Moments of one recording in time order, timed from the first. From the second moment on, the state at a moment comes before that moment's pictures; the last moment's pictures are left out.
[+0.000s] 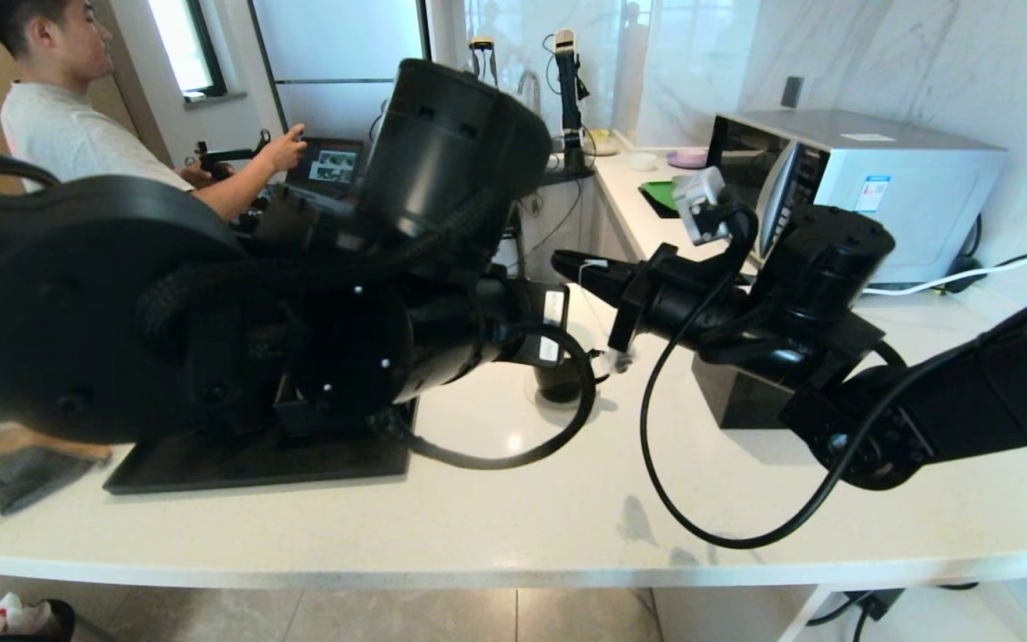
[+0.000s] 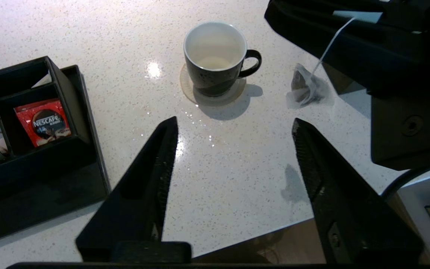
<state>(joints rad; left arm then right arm) -0.90 1.75 -1.44 0.19 0.50 -0.33 0.53 1.97 -1.07 -1.17 0.50 0.04</state>
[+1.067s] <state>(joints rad) -0.89 1.67 -1.21 0.19 0.58 -0.42 0.44 1.95 -1.08 -1.15 0.51 0.04</state>
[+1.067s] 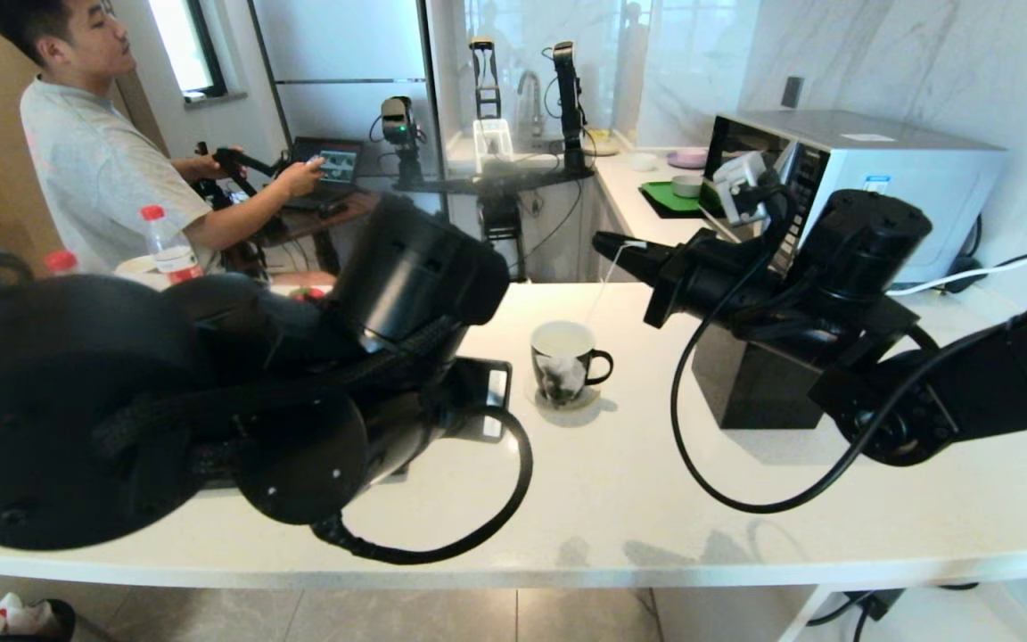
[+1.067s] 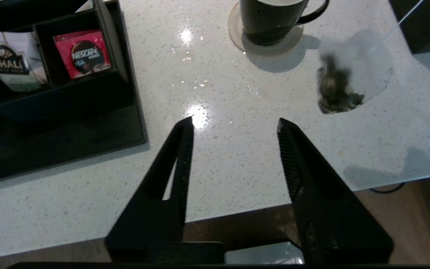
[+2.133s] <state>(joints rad) -0.85 1.42 -0.84 0.05 0.63 -0.42 0.43 2.01 -1.13 -1.15 0.50 0.04</state>
